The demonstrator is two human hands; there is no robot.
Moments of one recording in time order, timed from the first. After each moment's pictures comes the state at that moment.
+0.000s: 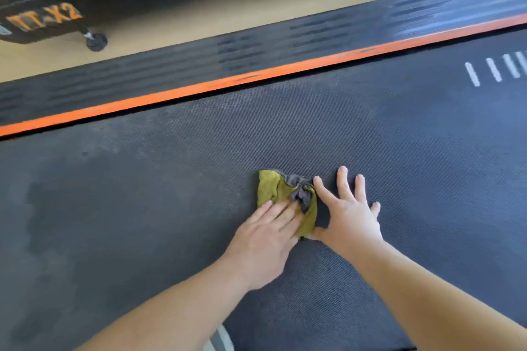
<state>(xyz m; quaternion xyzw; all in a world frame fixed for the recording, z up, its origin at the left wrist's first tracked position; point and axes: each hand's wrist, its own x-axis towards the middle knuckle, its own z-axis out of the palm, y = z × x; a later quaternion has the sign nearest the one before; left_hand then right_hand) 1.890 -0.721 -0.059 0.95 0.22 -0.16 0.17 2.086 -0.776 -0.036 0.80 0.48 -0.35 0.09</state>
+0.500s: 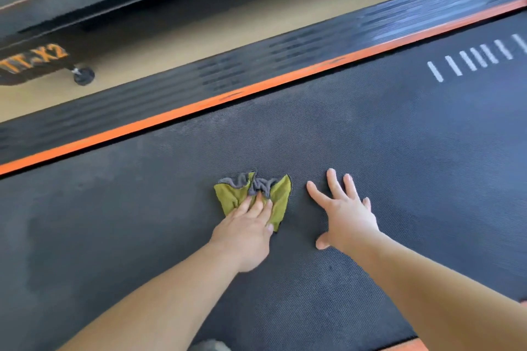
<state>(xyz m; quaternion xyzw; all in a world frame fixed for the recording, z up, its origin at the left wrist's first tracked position) 1.897 -0.678 -0.038 0.86 0.32 -0.32 0.23 2.097 -0.778 -0.028 0.79 0.46 -0.38 0.13</state>
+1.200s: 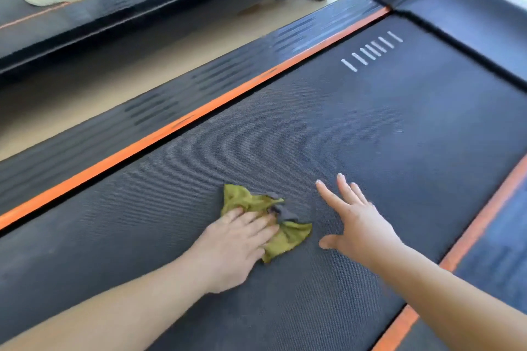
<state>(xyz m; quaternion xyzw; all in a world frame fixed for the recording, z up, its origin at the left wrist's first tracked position) 1.861 -0.635 -0.069 0.98 -0.02 -0.18 0.08 2.045 -0.843 -0.010 0.90 0.33 -0.29 -0.02</state>
